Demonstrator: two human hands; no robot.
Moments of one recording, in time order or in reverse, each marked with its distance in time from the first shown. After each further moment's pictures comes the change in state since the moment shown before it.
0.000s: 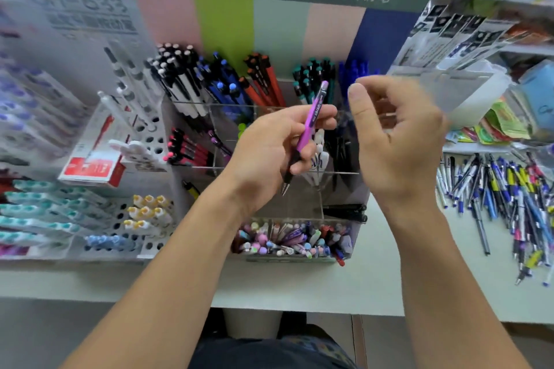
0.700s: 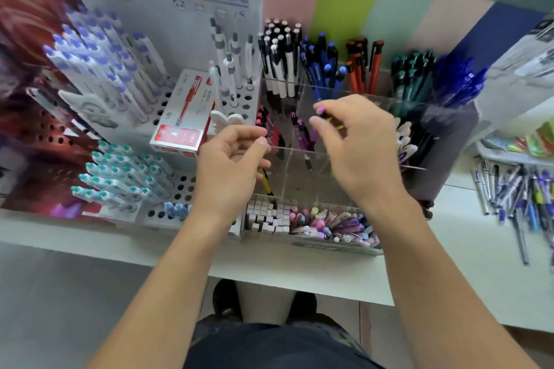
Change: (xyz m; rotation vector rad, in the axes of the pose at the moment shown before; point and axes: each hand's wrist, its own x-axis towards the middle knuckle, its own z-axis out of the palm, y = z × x) left_hand -0.083 0.000 -0.139 0.381 0.566 0.151; right_hand -0.045 -0.057 0.109 -0.153 -0.363 -0.141
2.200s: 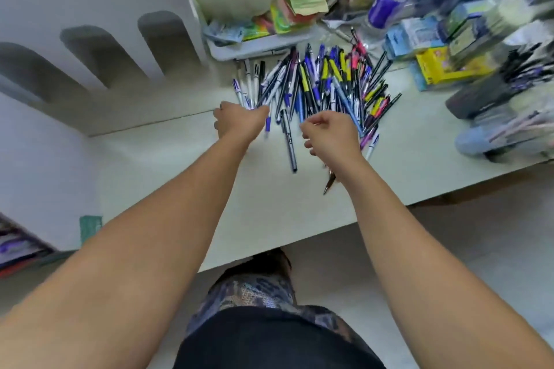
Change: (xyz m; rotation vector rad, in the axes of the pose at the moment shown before) left_hand -0.064 -0.179 0.633 0.762 -0.250 -0.371; right_hand -0.205 0.513 -0.271 0.282 0.000 1.095
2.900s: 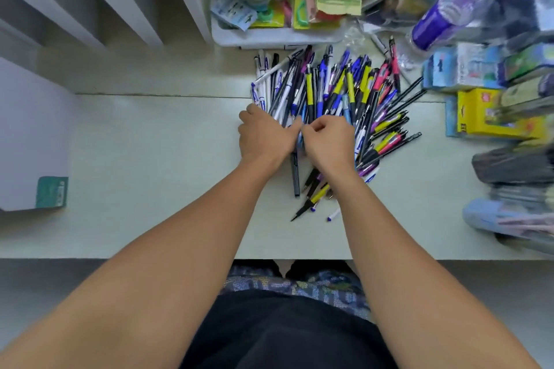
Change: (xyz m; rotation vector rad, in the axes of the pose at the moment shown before) left_hand -0.015 0.033 0.090 0.222 0.154 -0.006; right_hand 0.097 0.017 -0.017 -0.282 -0.155 -0.099
